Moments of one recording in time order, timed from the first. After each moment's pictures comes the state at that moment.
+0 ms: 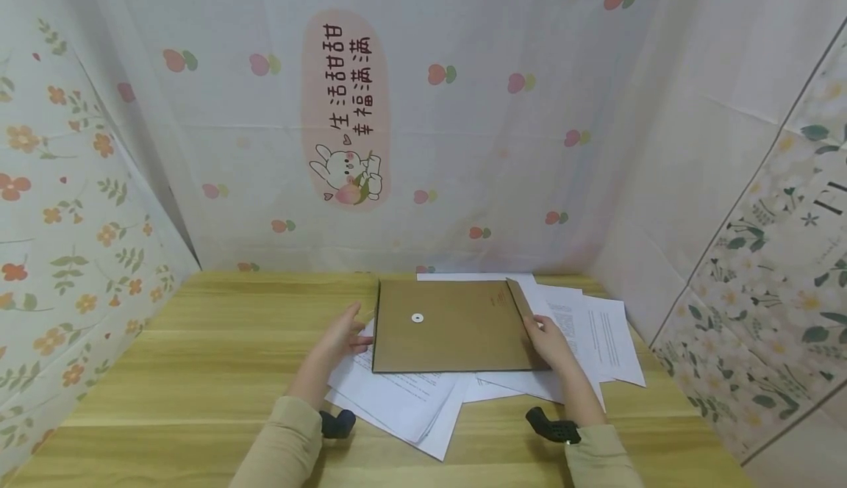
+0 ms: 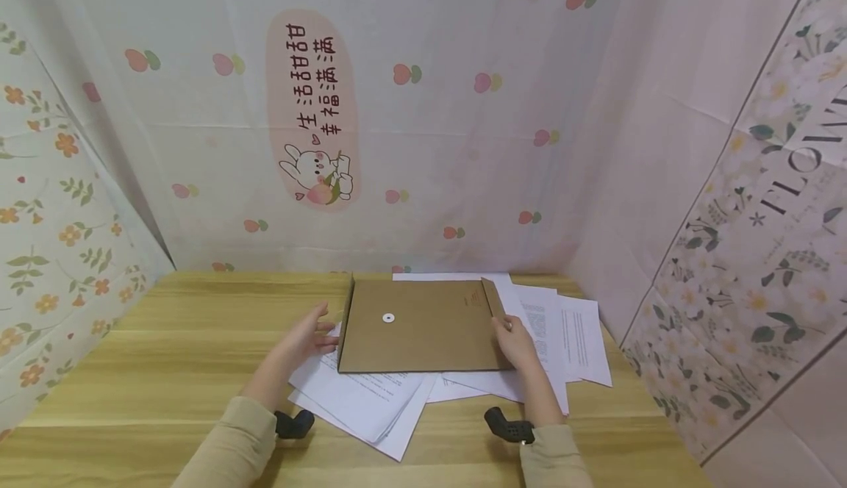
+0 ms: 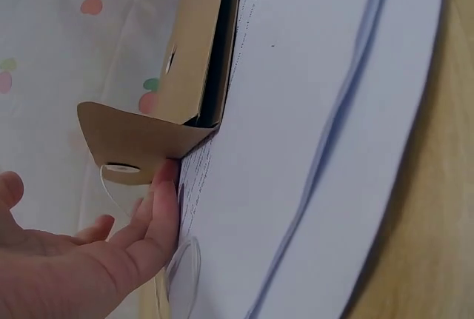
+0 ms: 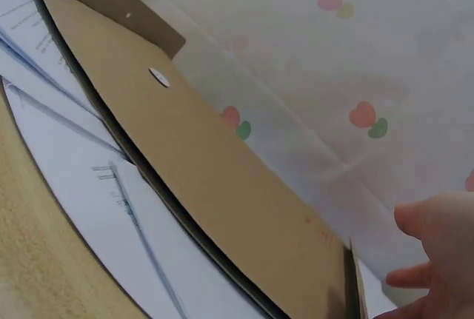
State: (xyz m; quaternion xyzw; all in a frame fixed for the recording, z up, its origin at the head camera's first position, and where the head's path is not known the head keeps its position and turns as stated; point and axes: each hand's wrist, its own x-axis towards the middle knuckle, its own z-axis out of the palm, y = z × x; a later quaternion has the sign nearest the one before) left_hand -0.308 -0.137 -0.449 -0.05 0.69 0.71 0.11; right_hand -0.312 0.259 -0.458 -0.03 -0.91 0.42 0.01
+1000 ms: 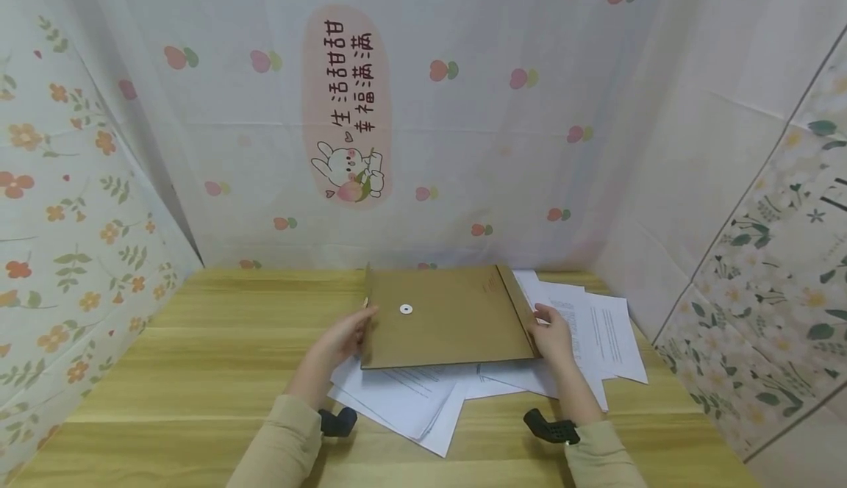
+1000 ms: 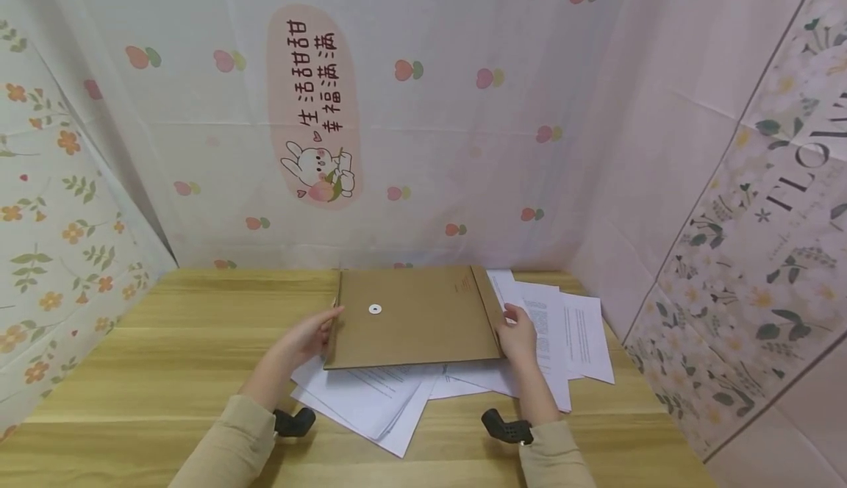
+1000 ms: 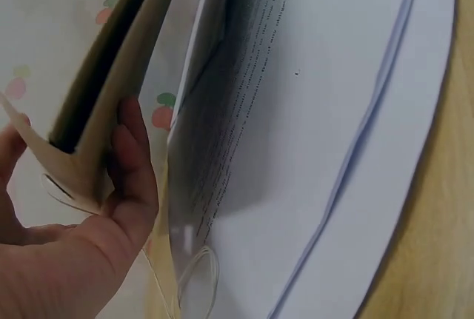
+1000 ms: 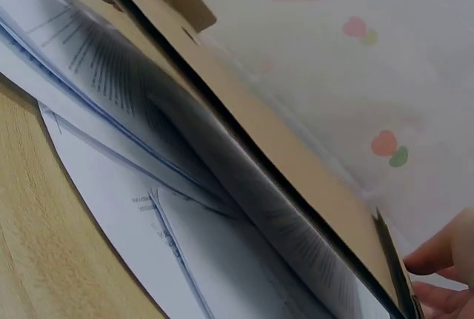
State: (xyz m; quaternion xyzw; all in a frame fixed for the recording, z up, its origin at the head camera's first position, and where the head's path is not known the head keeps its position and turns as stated) left_hand -0.305 -0.133 -0.445 -0.04 0.65 0.75 0.14; right_hand -0.308 0.240 -0.447 -0.08 -0.84 0.52 0.11
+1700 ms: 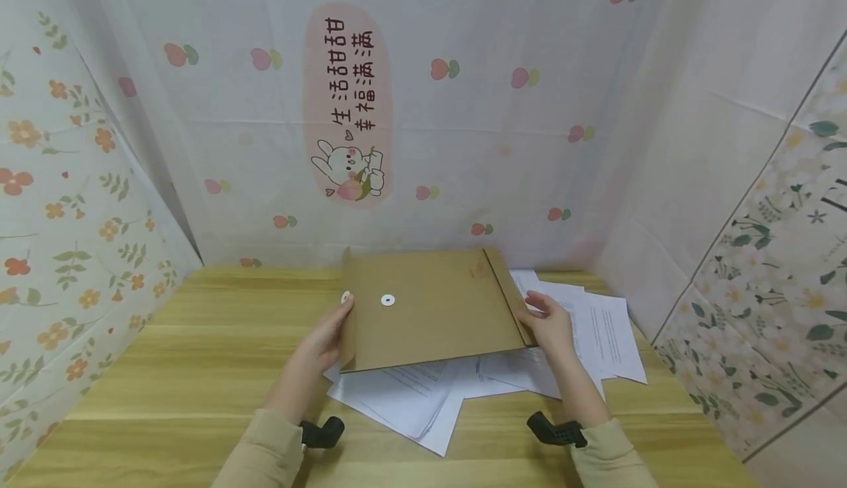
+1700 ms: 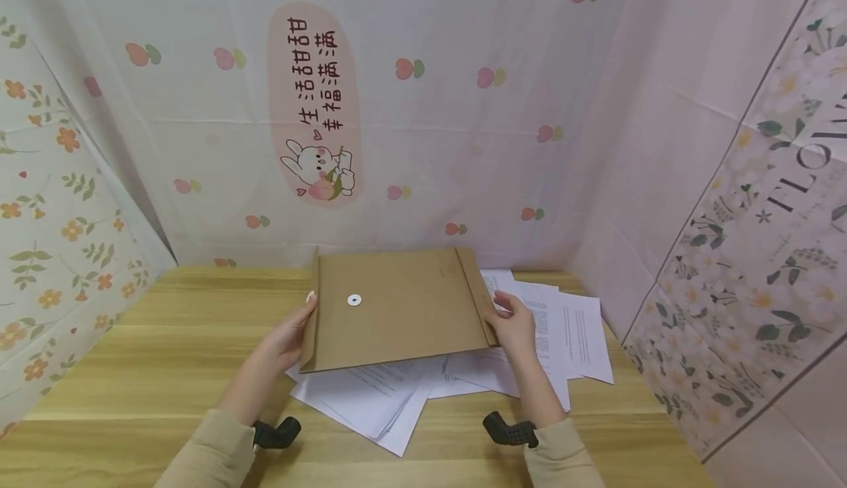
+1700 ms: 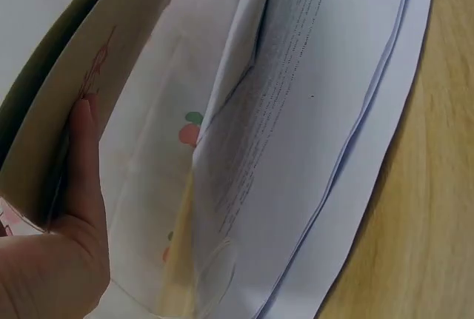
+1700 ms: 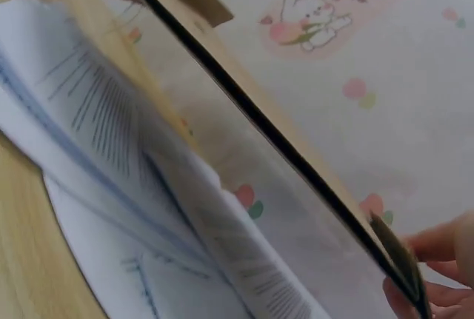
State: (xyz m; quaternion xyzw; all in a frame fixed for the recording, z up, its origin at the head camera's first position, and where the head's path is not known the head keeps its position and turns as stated) left_hand -0.290 -0.152 -0.435 -0.06 0.56 0.82 0.11; right_hand -0.298 0.231 -0.420 -0.04 -0.81 0.57 0.12
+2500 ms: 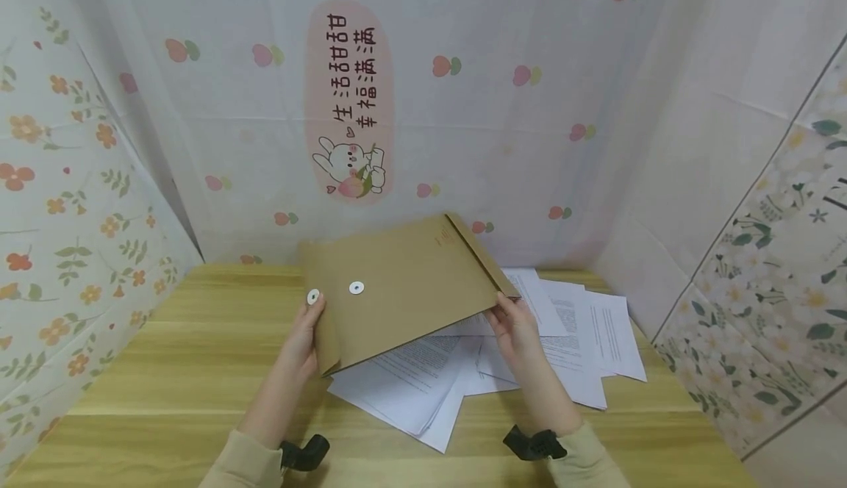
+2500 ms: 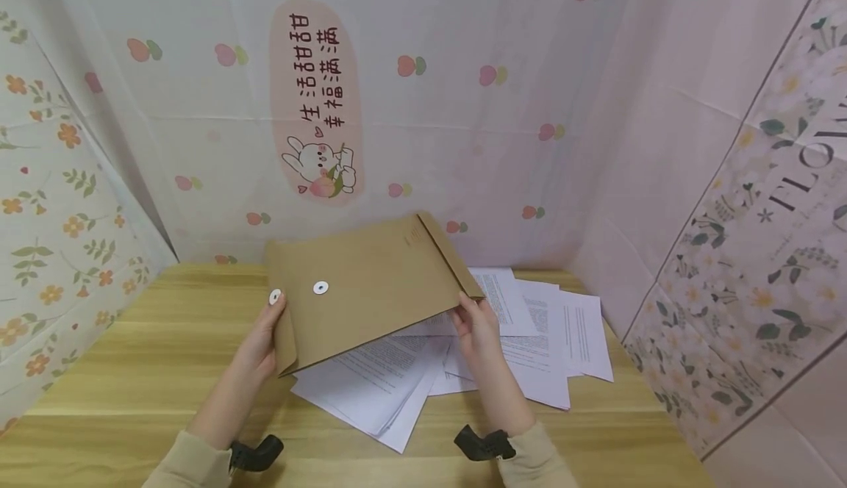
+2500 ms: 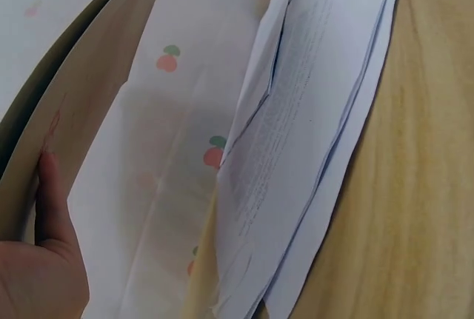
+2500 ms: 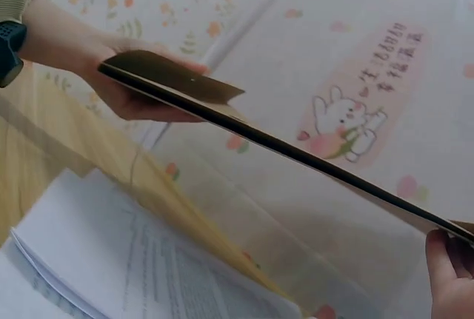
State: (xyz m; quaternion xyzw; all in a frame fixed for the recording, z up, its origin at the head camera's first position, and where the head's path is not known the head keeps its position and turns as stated) left_hand -0.260 -0.170 -0.420 -0.07 0.50 0.86 0.02; right_hand -0.277 0.164 -0.406 -0.01 -0.41 0.91 0.01
